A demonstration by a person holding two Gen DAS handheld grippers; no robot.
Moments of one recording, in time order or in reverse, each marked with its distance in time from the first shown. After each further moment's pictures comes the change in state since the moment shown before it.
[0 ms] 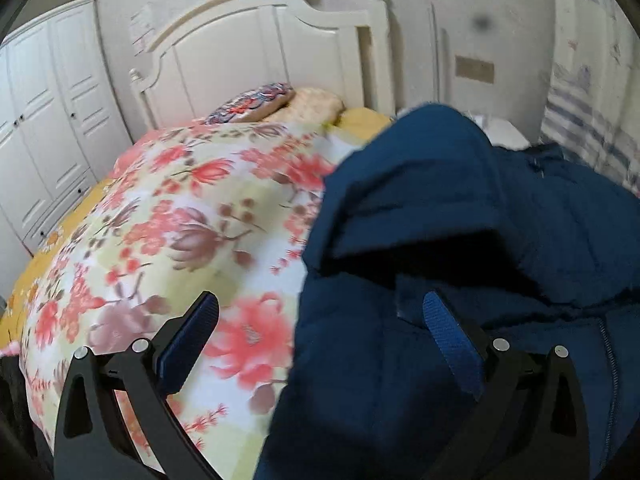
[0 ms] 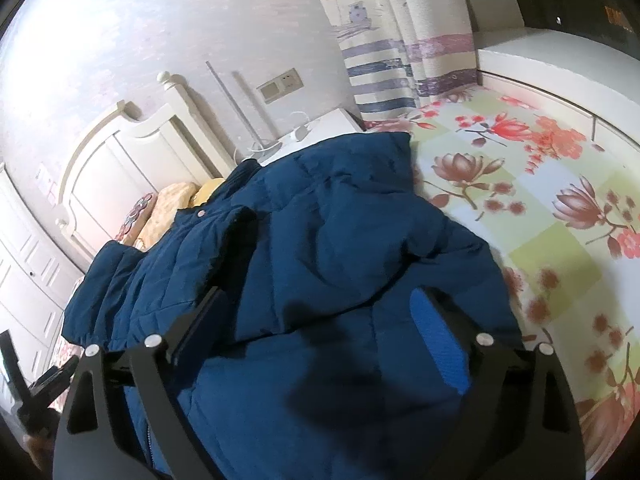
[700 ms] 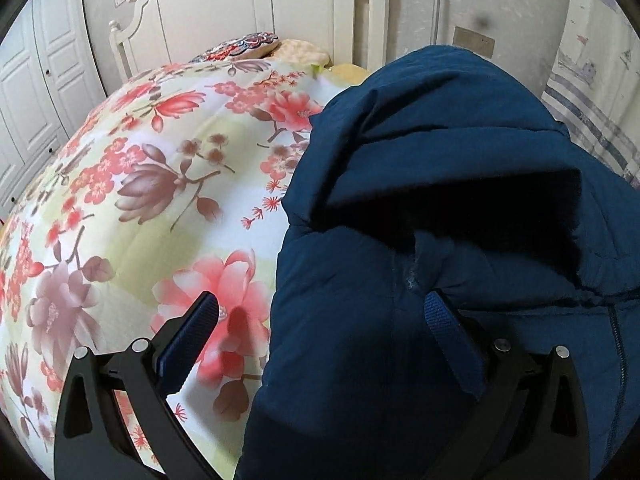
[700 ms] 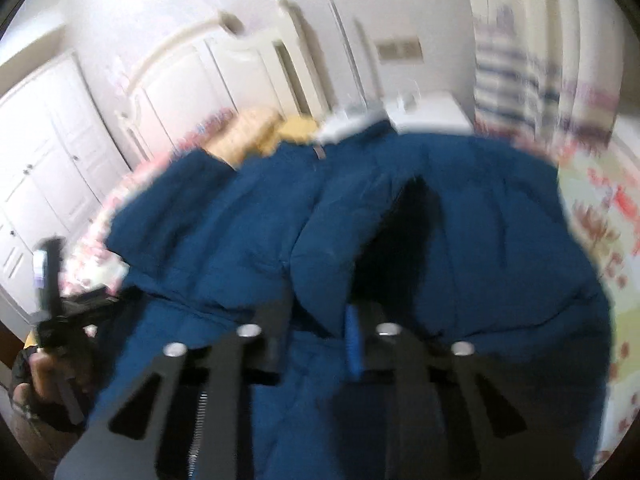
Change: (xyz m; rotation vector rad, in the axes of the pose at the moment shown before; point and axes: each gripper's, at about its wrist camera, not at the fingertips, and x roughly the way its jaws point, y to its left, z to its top) left arm 0.036 0.019 -0.018 -0.080 0.154 -0.127; right arm 0.007 0.099 -0.008 -0.357 0.125 0.188
